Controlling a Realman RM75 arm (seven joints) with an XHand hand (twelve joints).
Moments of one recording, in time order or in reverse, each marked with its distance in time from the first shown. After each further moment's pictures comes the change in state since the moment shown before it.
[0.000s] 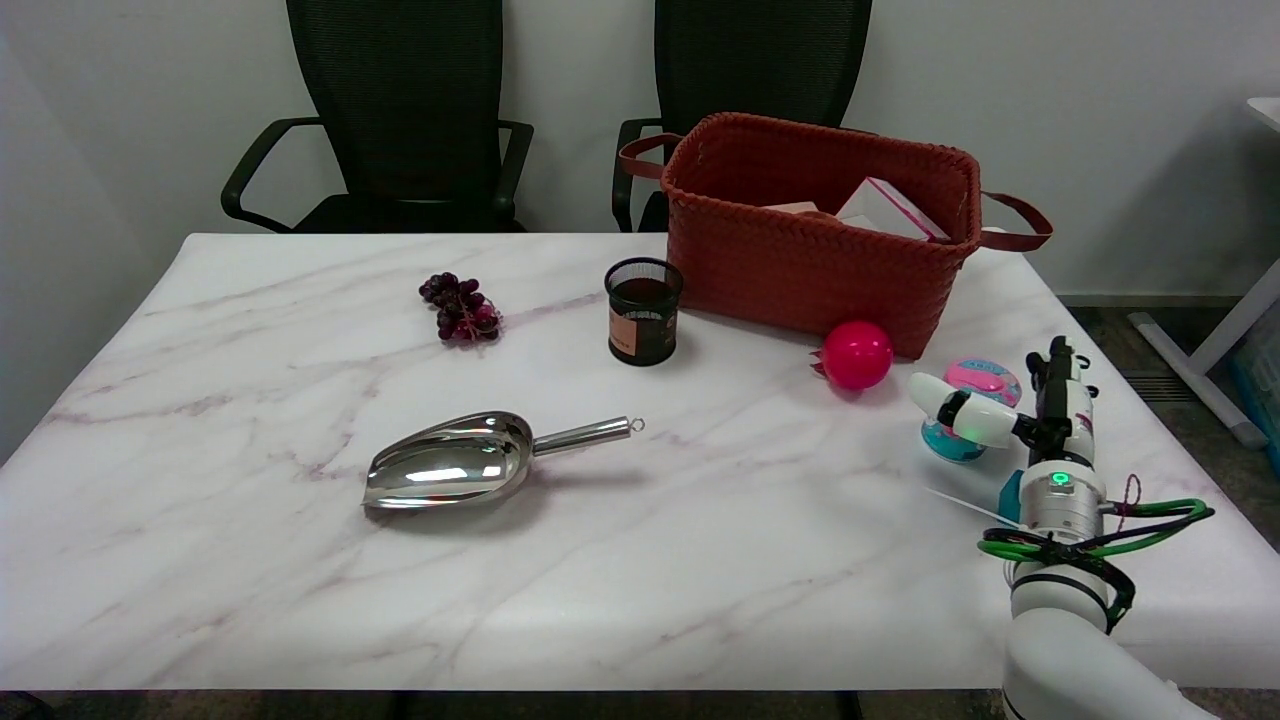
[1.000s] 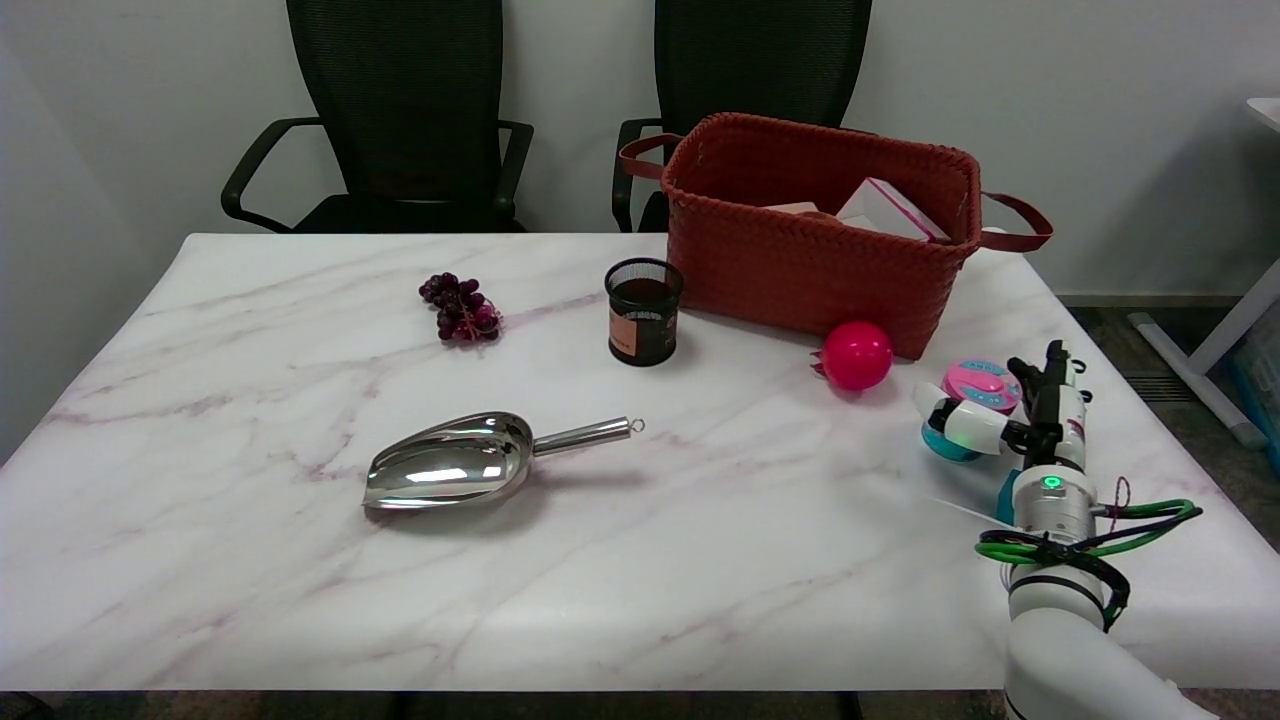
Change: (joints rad) arm 0.003 0.004 -0.005 -0.025 0.025 -0.038 -0.003
